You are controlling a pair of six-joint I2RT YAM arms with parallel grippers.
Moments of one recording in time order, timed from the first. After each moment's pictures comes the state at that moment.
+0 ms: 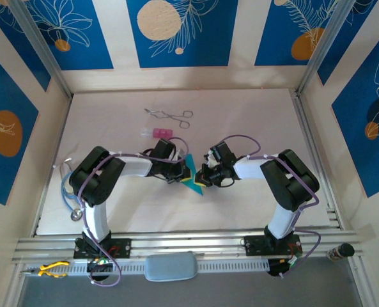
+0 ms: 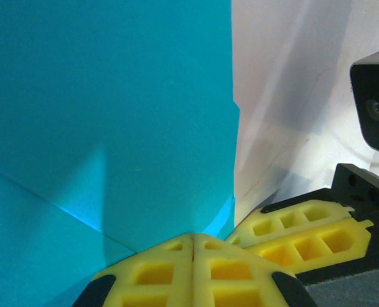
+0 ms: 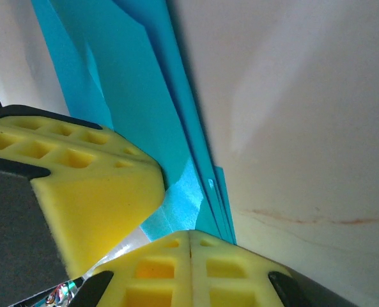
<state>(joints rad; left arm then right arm) -0.61 1.89 0.93 0.00 0.61 -0.84 0.55 1.75 0.76 -0.07 -0.60 0.81</state>
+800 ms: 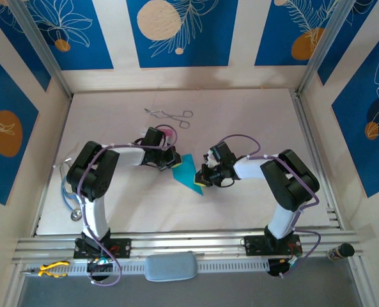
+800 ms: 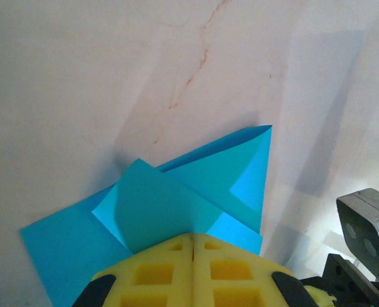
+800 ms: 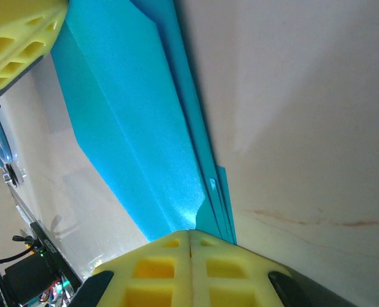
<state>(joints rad) -0.47 1.93 1.03 -0.06 0.56 -0.81 0.55 1.75 0.76 -0.07 -0.59 0.79</state>
